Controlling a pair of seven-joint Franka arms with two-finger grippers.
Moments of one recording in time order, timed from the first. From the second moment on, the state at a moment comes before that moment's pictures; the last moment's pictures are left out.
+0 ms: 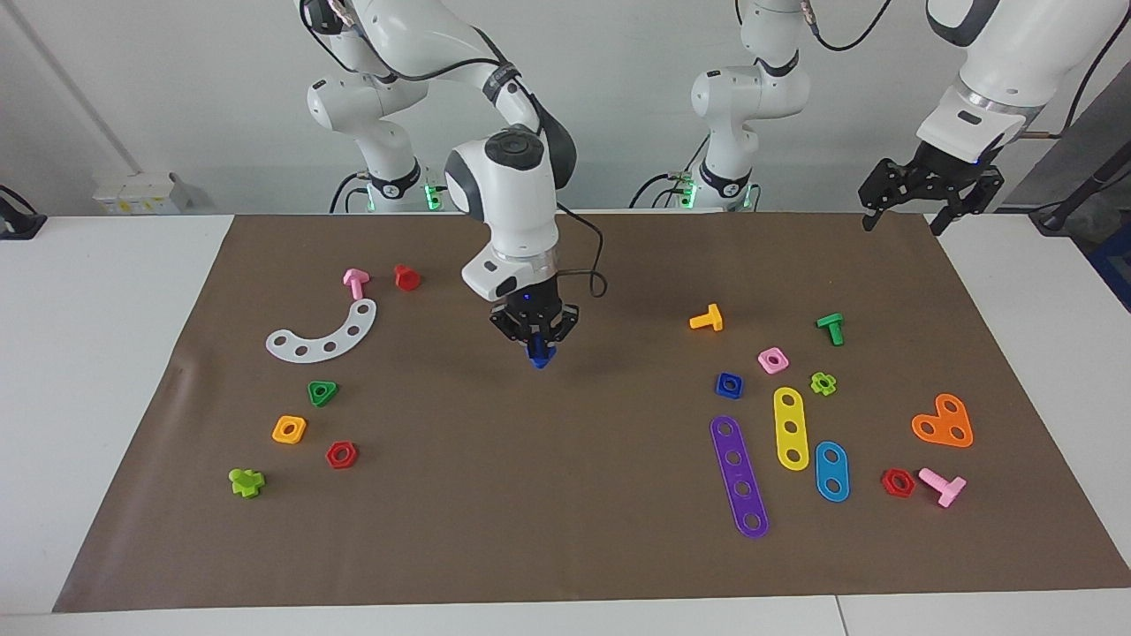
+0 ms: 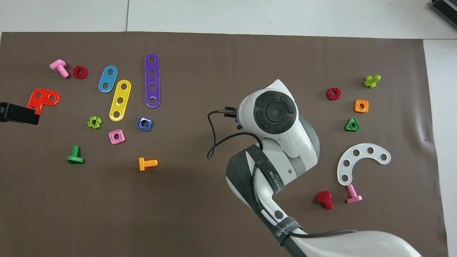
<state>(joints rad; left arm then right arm) -0.01 -0.03 0.00 -1.56 0.00 1.55 0.18 0.60 0.34 -0.06 -1.71 -0.05 2.26 0.70</state>
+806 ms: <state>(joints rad) -0.01 -0.03 0.00 -1.56 0.00 1.55 0.18 0.69 0.48 -0.06 -1.75 -0.05 2.42 0.82</state>
